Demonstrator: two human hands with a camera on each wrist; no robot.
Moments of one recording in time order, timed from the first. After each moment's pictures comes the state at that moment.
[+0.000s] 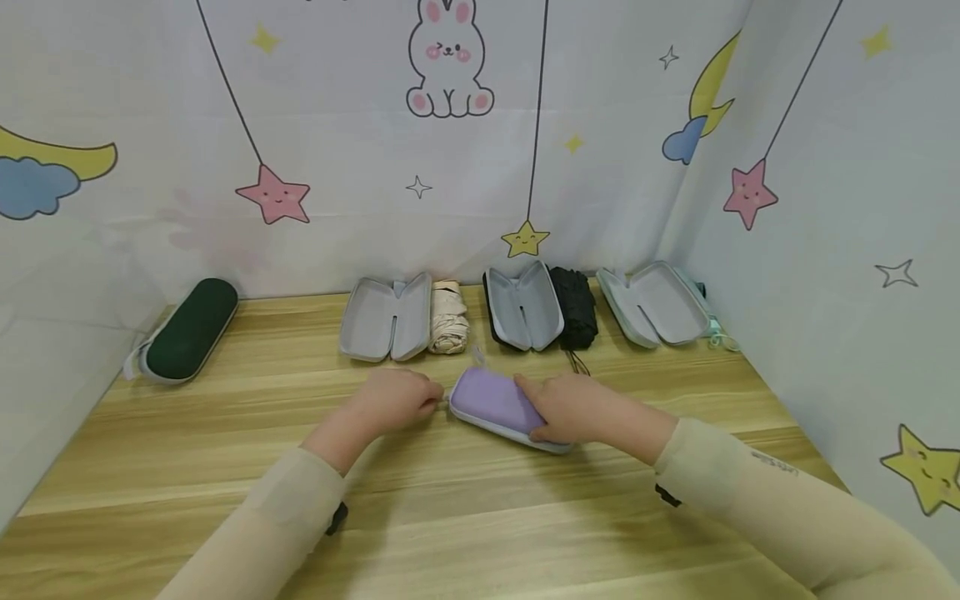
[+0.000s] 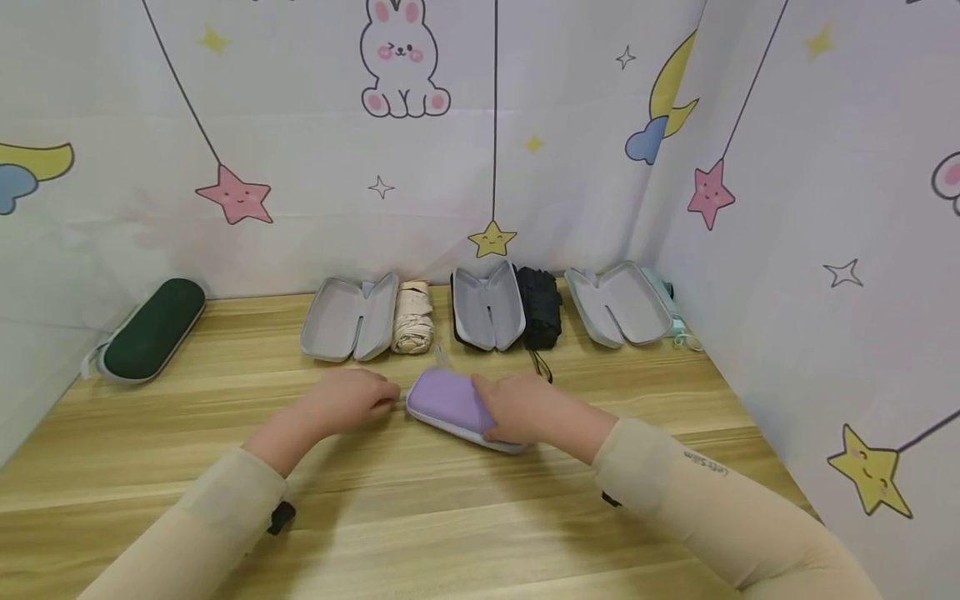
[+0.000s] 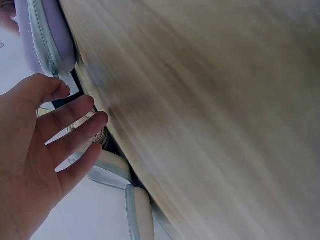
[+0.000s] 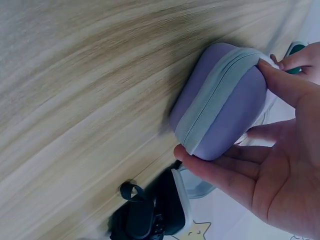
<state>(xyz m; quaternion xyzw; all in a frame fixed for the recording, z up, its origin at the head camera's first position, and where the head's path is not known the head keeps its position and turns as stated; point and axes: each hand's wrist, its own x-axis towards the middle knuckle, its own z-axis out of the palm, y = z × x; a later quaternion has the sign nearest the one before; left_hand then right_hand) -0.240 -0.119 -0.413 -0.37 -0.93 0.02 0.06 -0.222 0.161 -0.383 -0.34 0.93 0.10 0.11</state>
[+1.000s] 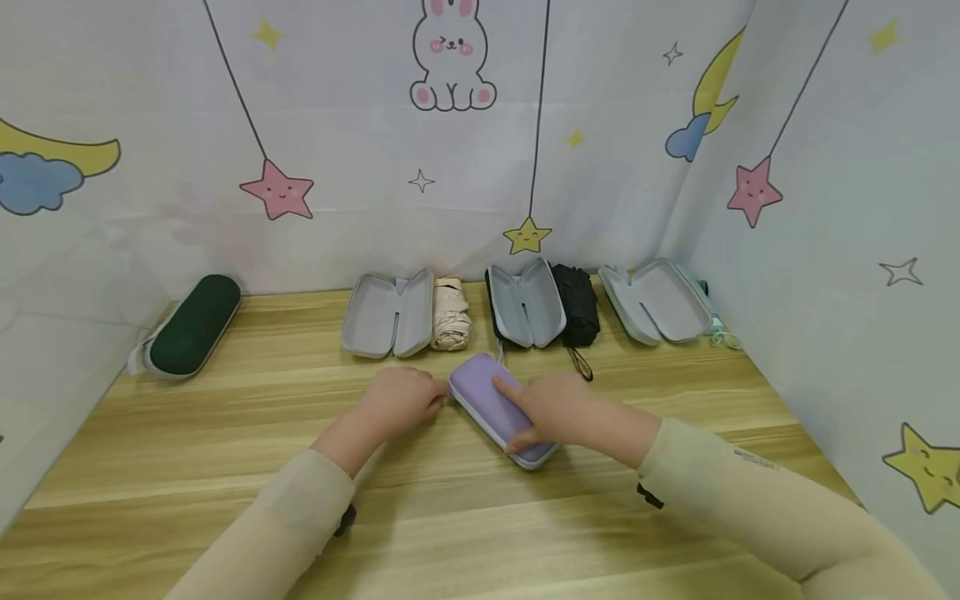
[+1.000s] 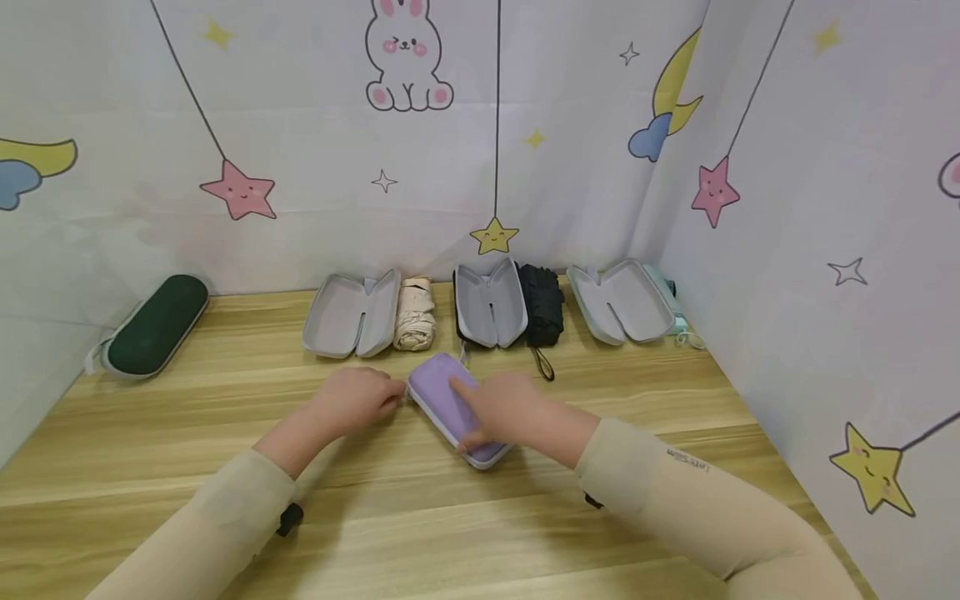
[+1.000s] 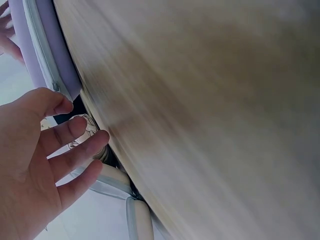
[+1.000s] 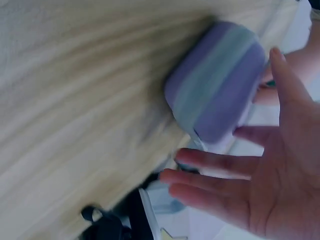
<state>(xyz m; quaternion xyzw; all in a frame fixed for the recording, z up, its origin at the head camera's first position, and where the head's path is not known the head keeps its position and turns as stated) -0.233 -0.110 -0.414 -0.33 -0.94 0.04 0.07 -0.210 0.134 -0.374 -0.31 0.94 0.12 0.10</state>
